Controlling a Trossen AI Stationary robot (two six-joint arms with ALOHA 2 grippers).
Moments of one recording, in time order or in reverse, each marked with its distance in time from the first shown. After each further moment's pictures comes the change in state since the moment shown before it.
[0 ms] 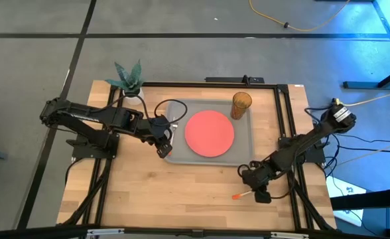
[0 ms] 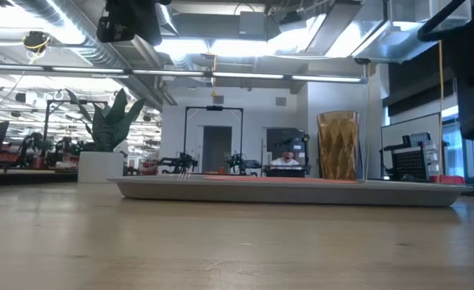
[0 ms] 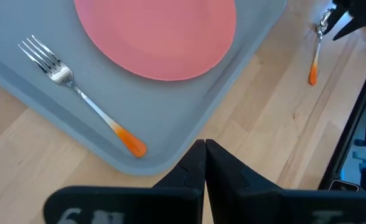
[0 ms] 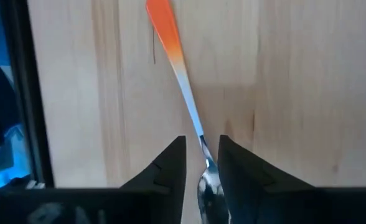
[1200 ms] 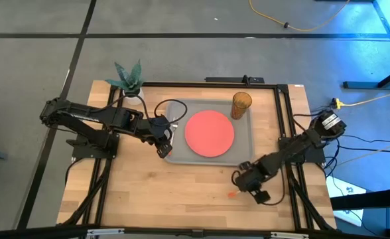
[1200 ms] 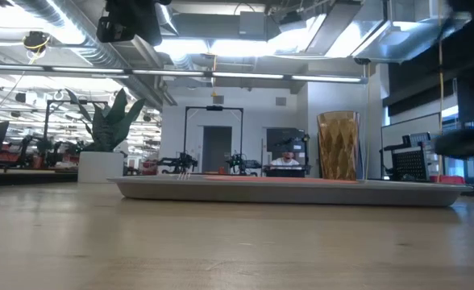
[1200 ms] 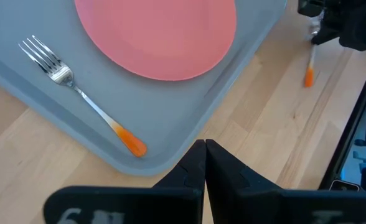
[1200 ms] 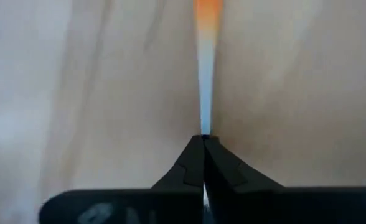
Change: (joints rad) left arm 0.000 0.000 0.000 -0.001 0.000 0.001; right arm -0.055 0.188 0.100 -0.057 -0.016 -0.450
